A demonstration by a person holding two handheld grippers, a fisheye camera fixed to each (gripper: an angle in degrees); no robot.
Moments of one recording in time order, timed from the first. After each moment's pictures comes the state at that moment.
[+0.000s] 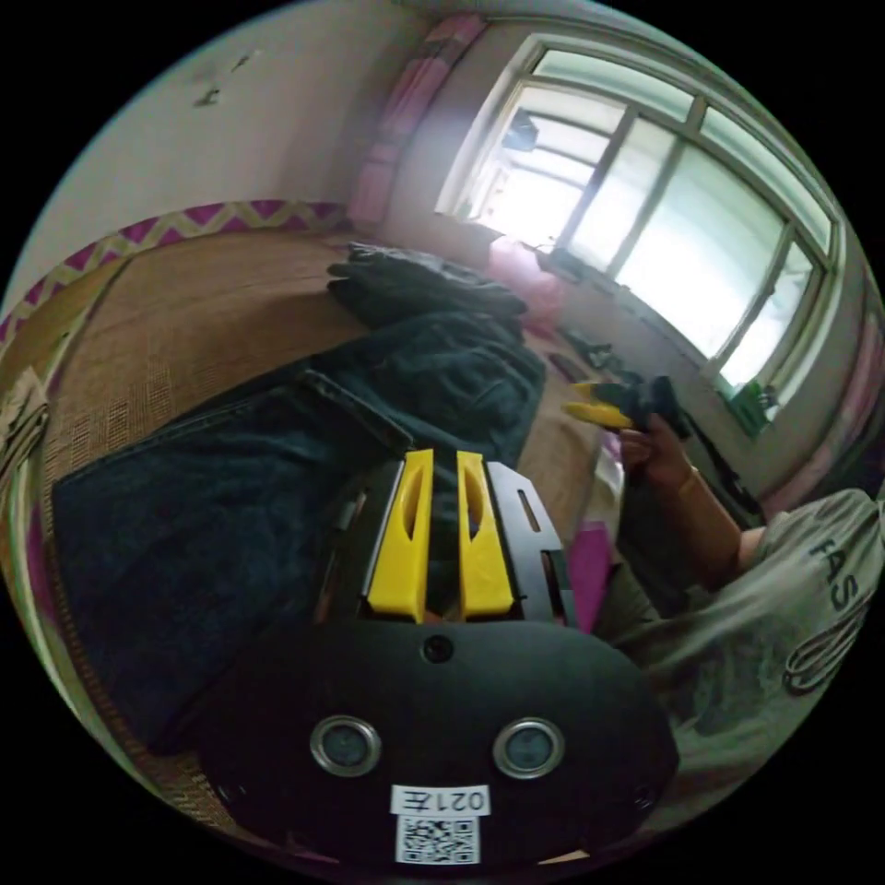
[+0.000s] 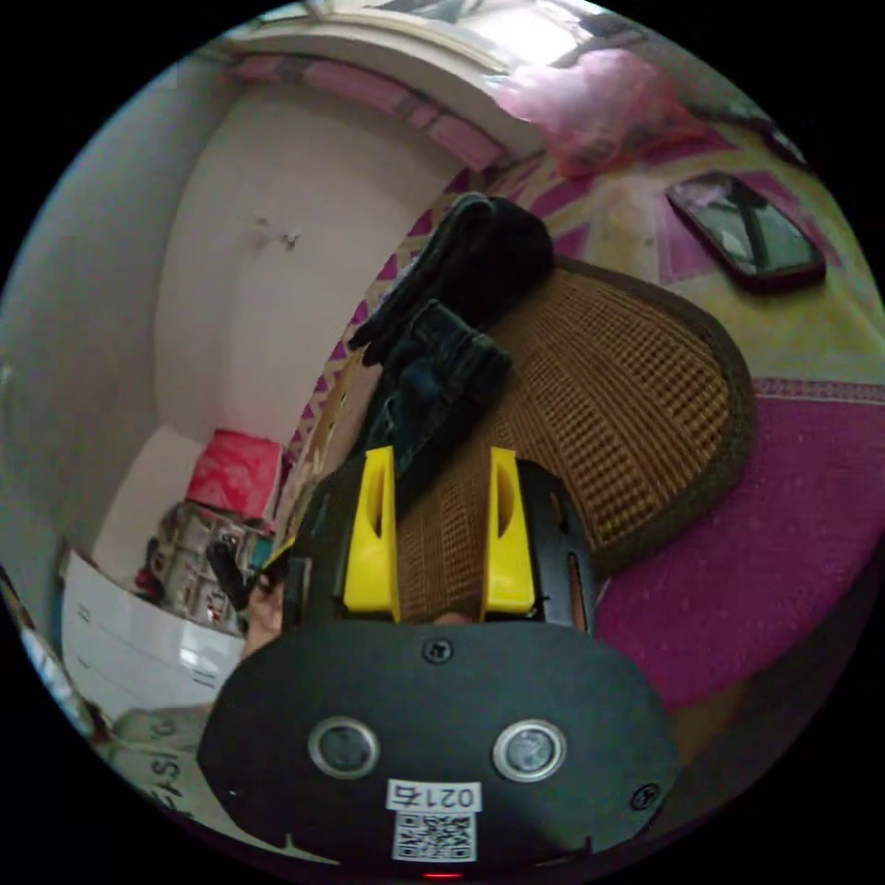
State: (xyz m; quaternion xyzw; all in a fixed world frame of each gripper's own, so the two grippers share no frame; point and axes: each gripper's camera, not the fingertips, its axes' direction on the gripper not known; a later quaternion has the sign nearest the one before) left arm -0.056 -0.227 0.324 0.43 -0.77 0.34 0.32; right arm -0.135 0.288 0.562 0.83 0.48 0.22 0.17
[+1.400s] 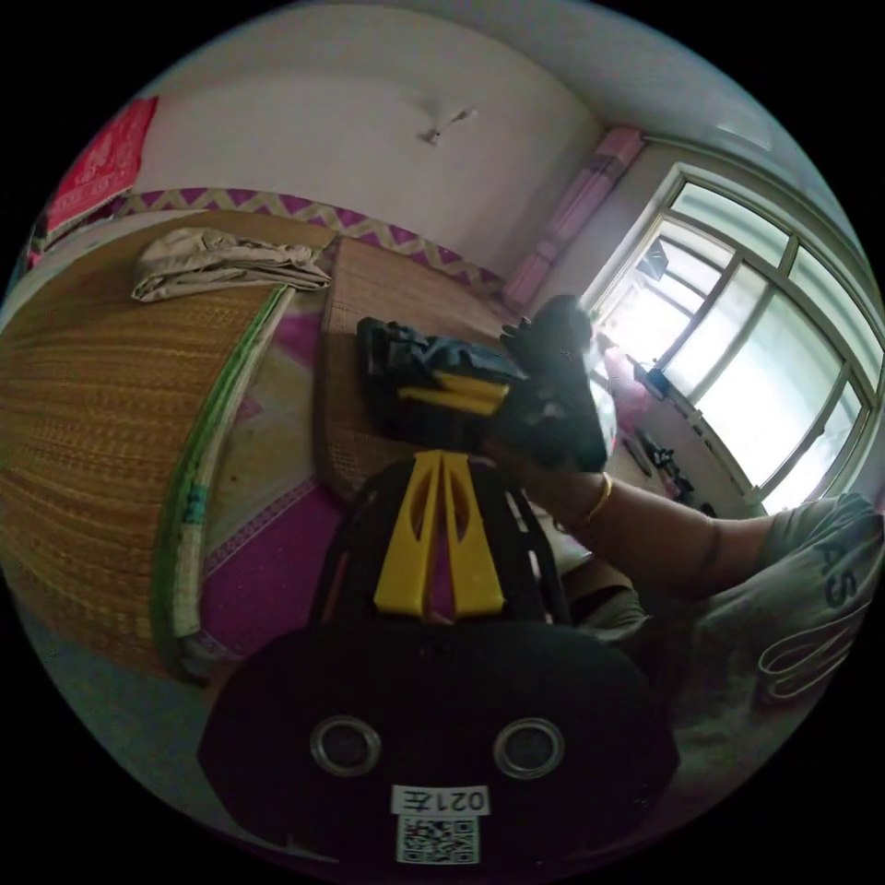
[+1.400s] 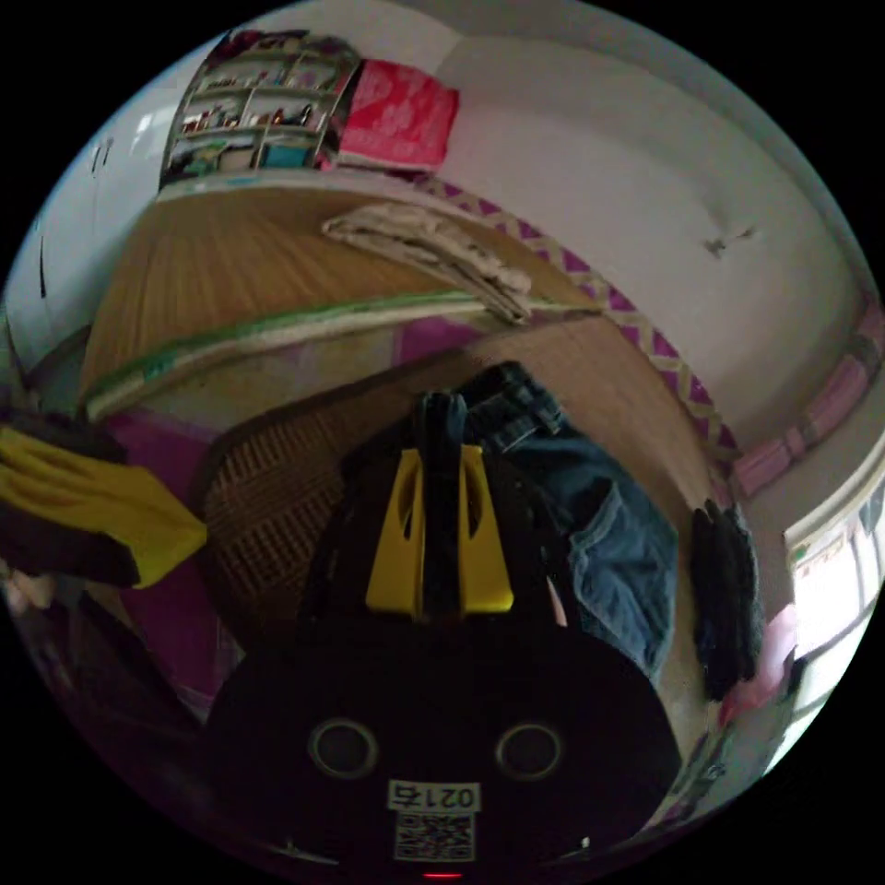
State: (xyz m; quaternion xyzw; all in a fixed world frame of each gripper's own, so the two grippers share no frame) left arm -0.131 0.102 0.339 0.65 -0.65 0.30 0.23; right arm 0.228 -0.324 0.241 0.23 0.89 0.28 0.27
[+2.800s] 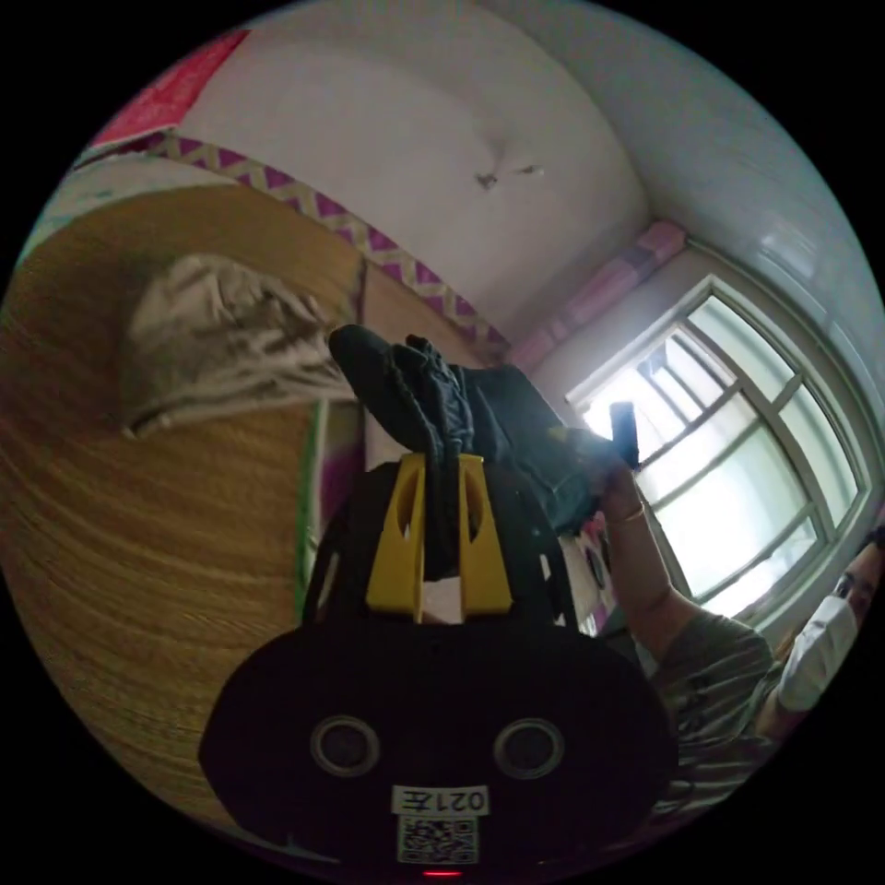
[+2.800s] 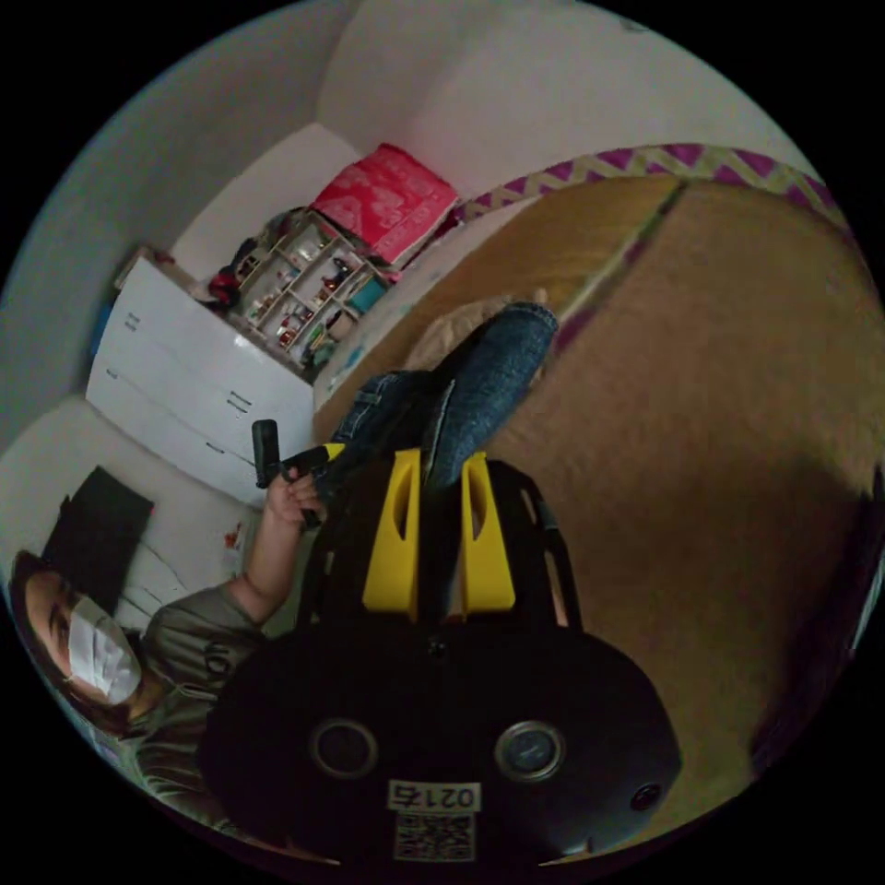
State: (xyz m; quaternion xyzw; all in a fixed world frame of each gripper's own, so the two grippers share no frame) left arm 0.173 0.342 0.296 0.71 -0.55 0.35 0.26; right arm -0.045 -0.096 0.022 0.51 0.61 0.18 0.58
